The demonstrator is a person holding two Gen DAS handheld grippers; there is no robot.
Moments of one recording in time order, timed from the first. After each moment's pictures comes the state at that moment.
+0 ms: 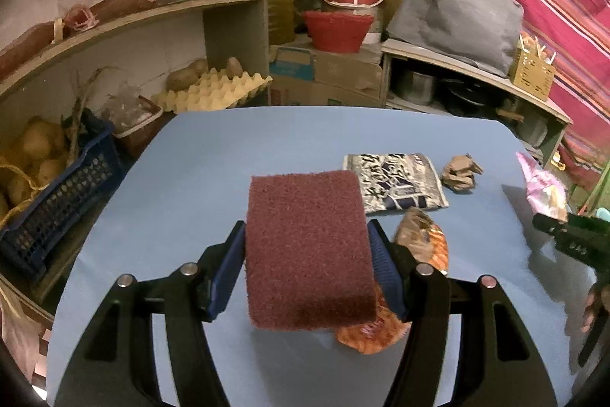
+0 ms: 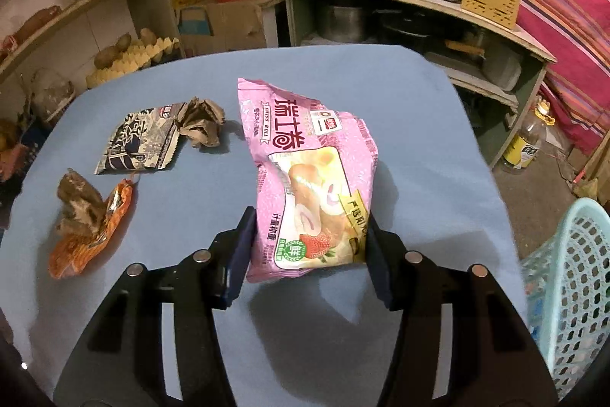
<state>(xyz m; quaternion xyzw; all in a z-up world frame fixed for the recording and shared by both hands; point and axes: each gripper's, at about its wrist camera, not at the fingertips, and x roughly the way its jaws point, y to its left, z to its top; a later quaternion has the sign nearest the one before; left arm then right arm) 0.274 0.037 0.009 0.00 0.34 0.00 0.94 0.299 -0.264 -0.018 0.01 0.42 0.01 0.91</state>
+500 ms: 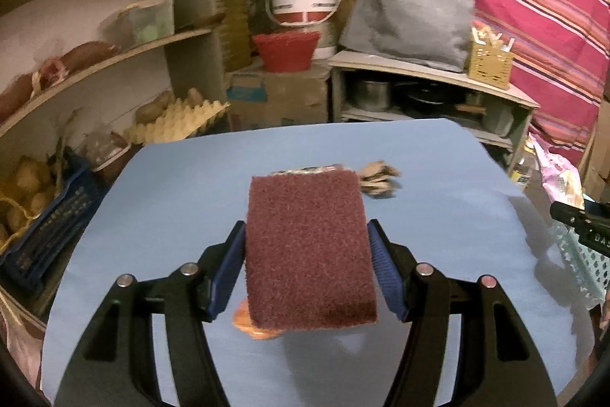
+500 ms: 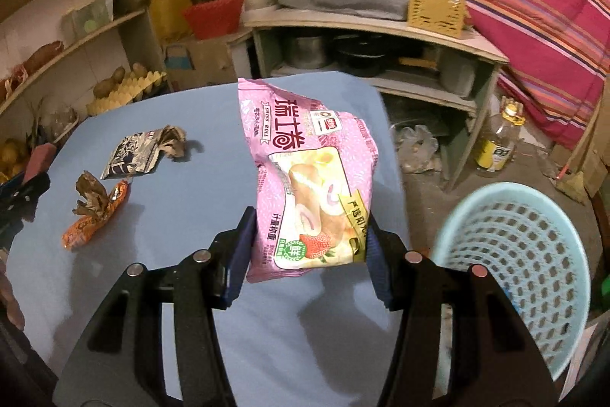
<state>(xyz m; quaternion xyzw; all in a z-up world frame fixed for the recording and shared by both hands) 0.242 -0.059 0.039 0.03 0.30 -0.05 0.95 0.224 -0.347 0.029 0.02 0.37 -0.01 0.93</state>
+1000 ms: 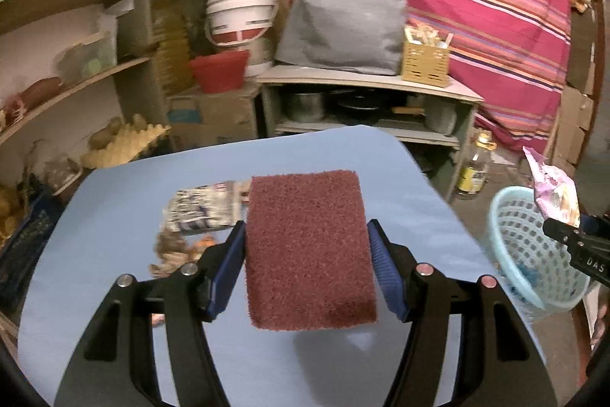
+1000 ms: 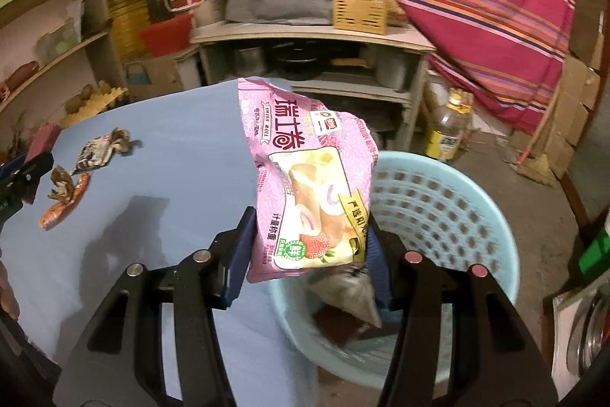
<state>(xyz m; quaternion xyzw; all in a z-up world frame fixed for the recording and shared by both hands) 0.214 -0.178 0.053 0.05 0.28 -0.12 0.95 0.145 -0.447 0.038 0.04 0.35 -0.08 0.93</state>
